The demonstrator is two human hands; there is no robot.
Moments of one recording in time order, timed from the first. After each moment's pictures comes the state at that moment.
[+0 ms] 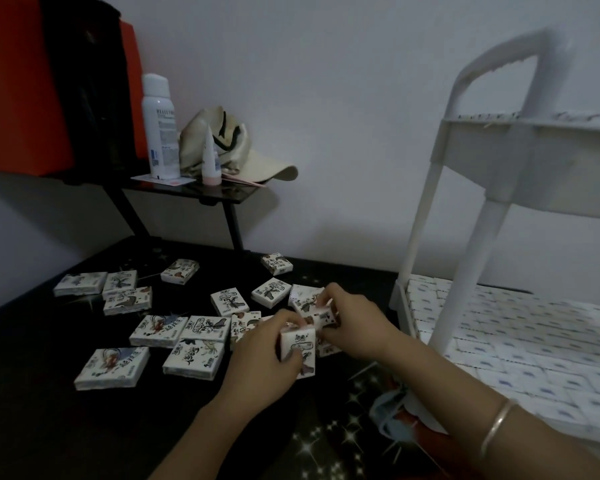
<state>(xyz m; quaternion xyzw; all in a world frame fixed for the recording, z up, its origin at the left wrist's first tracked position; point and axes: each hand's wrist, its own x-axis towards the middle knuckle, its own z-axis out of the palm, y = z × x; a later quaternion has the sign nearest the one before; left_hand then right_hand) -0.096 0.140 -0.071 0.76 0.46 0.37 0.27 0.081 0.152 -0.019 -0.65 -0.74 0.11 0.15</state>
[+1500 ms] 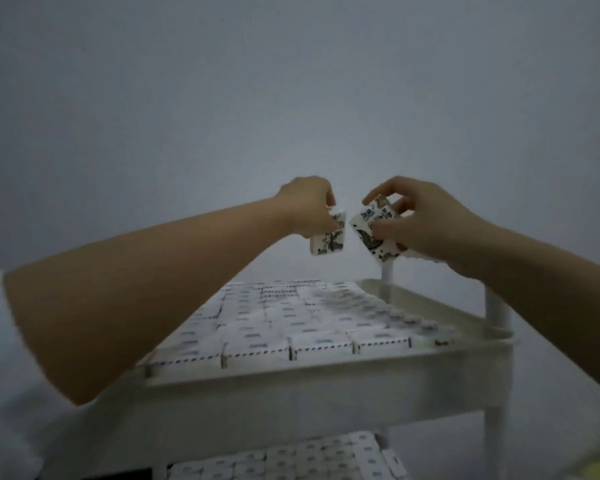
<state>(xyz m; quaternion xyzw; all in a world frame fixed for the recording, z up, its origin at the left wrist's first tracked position) 0.301 0.125 0.328 0.92 0.23 0.32 -0.02 0.394 -0.025 0.293 -0.68 -0.53 -0.10 0.49</state>
